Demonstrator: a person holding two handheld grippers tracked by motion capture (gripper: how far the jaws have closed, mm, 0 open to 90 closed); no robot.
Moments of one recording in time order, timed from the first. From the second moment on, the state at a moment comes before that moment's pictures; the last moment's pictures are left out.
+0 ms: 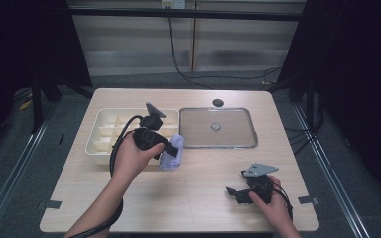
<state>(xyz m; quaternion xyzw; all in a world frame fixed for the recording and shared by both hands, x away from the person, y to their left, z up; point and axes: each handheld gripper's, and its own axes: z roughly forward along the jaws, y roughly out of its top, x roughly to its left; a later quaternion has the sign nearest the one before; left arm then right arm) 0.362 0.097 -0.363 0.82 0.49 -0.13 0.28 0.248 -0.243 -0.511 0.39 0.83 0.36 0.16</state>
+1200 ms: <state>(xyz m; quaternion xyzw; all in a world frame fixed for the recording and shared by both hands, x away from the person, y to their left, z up) 0.397 0.105 -0.384 0.79 0.55 -0.12 0.27 0.248 -0.243 -0.511 0.39 0.83 0.36 0.16</state>
